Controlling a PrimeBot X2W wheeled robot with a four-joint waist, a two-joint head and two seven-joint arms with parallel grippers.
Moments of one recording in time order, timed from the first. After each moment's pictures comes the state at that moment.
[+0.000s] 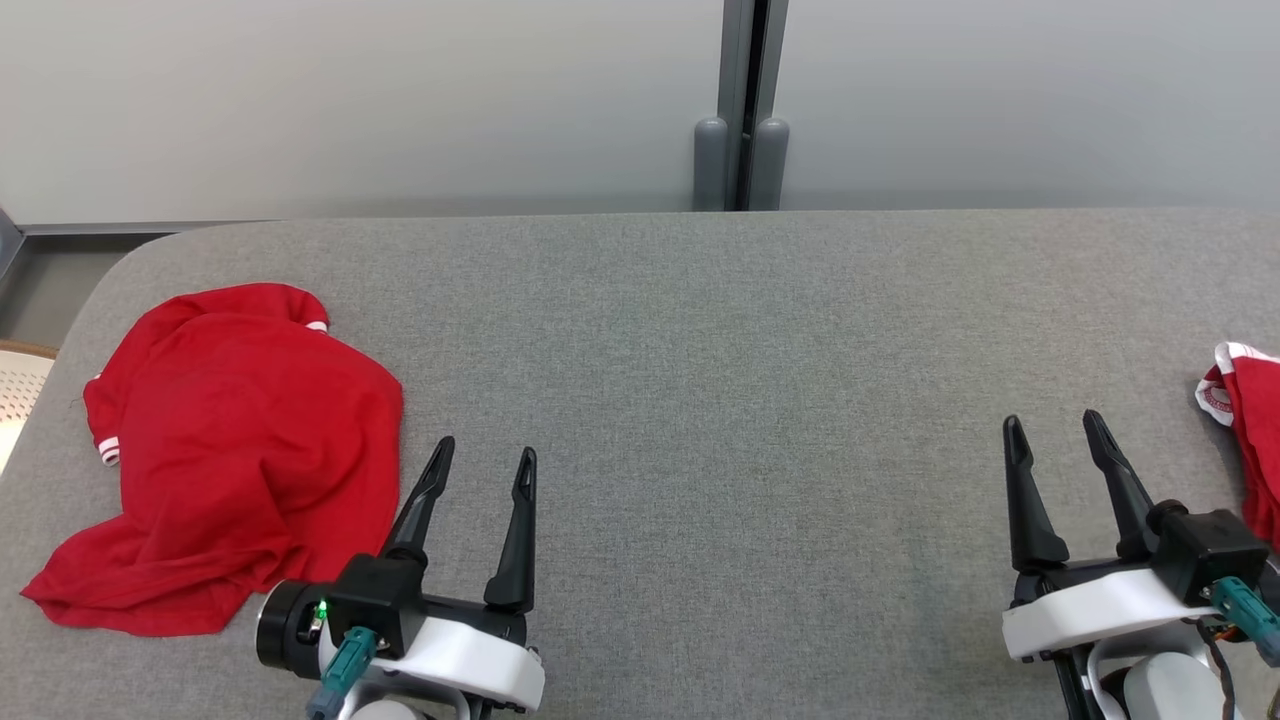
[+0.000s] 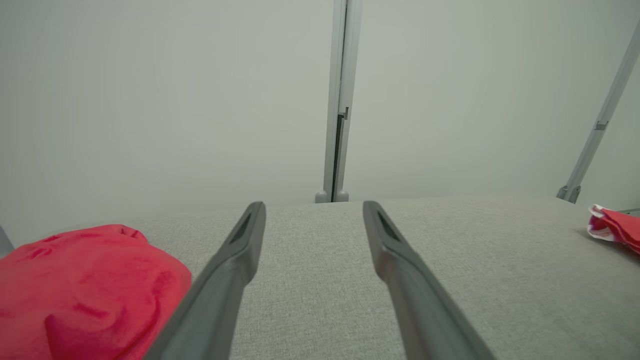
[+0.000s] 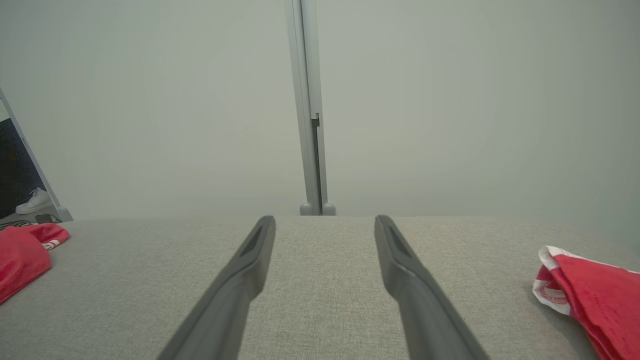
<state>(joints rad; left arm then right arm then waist) -0.08 0.05 -0.31 0.16 -0.21 0.08 -0.26 -0.15 -0.11 0.06 0.31 0.18 0.13 -0.26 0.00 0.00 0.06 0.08</state>
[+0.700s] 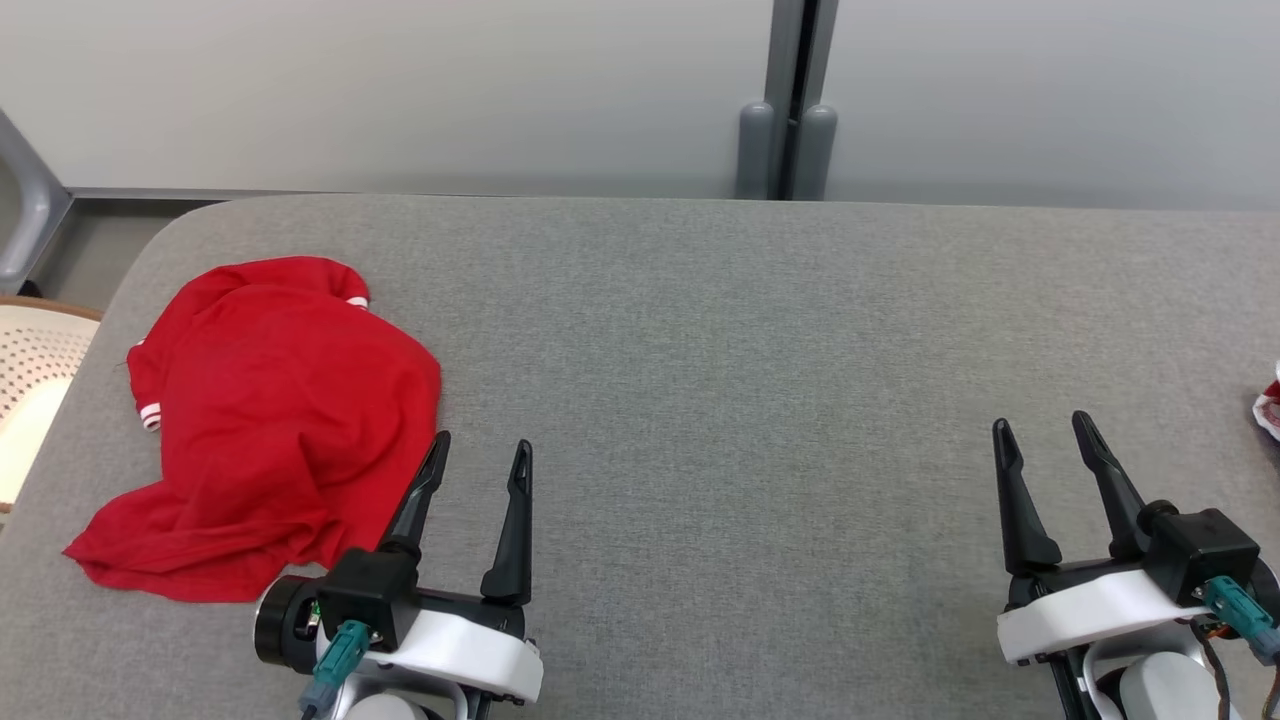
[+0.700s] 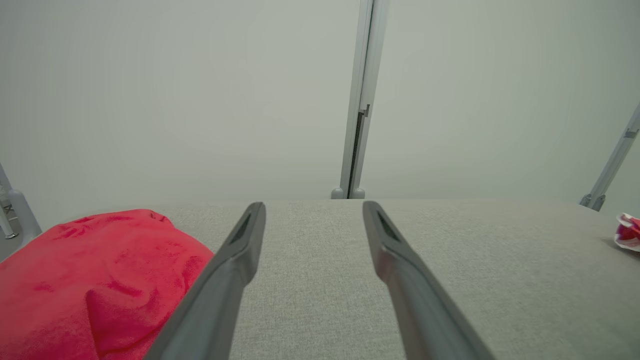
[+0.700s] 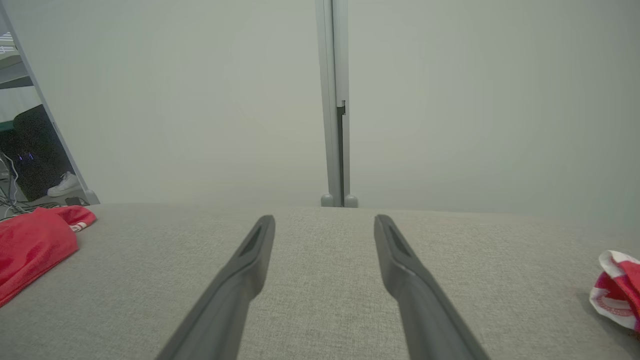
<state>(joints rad) -0.09 0.05 -0.30 0.16 -0.24 0.09 -0.26 -0.15 -0.12 0.09 0.31 0.19 0.13 -0.26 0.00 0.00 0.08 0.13</state>
